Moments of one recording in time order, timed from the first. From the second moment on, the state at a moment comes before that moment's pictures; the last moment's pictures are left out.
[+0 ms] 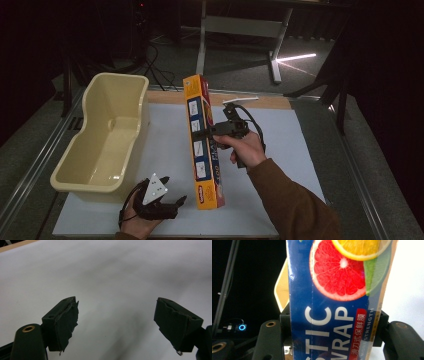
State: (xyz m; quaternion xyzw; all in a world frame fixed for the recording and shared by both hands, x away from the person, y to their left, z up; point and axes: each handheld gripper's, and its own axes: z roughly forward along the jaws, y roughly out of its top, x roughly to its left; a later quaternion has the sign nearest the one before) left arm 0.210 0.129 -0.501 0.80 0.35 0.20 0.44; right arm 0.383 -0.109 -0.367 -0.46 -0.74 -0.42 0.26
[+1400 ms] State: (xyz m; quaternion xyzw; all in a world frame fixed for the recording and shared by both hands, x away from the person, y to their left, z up) left arm 0.207 0.125 -0.501 0.80 0.34 0.20 0.45; right arm 0.409 -0.016 -0.309 -0.46 -0.68 -0.48 0.32
